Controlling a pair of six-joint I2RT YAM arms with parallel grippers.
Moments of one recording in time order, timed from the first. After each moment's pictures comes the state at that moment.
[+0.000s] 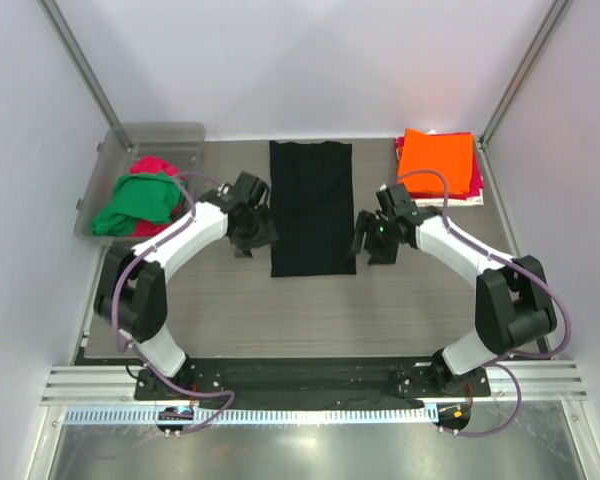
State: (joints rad) left arm -0.47 1.70 1.33 -0.81 -0.03 -0.79; right arm 0.37 1.54 1.06 -0.58 -0.21 0.61
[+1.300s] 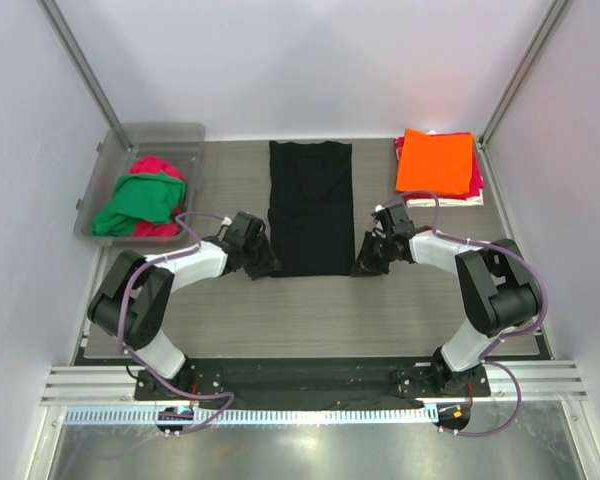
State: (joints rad) left arm -0.52 1.62 0.83 -0.18 0.08 -0.92; right arm 0.33 1.65 0.82 -0.25 -0.37 0.59
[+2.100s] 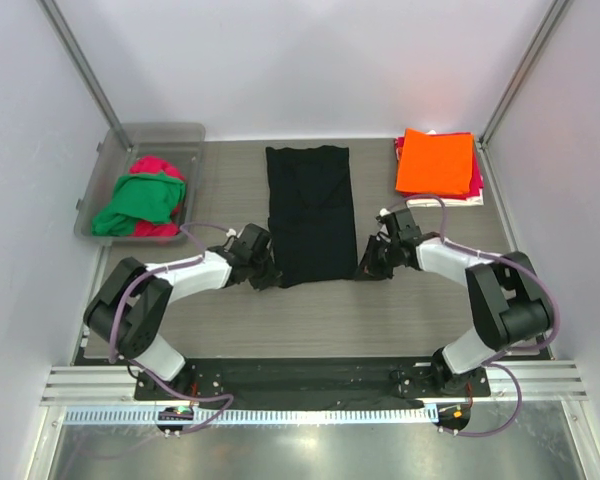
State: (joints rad) left arm -0.61 1.58 0.77 -0.19 0.04 -1.03; right arm 0.32 1.57 0.76 -0.26 -0.39 0.59
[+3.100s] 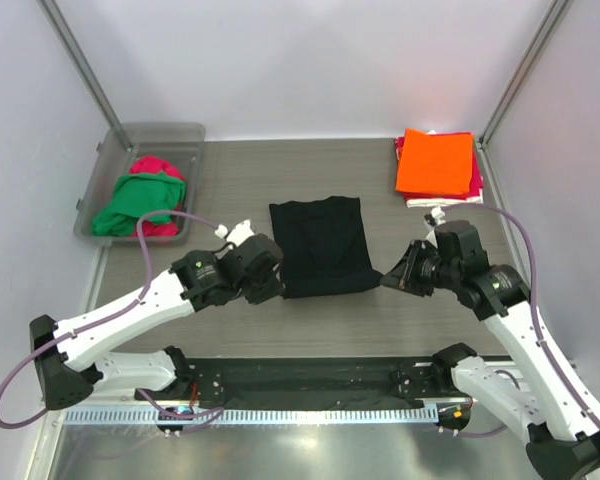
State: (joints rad) left arm -1.01 1.13 1.07 -0.90 -0.26 -1.29; right arm 0.37 0.76 0.87 -0.91 -0.29 0.73
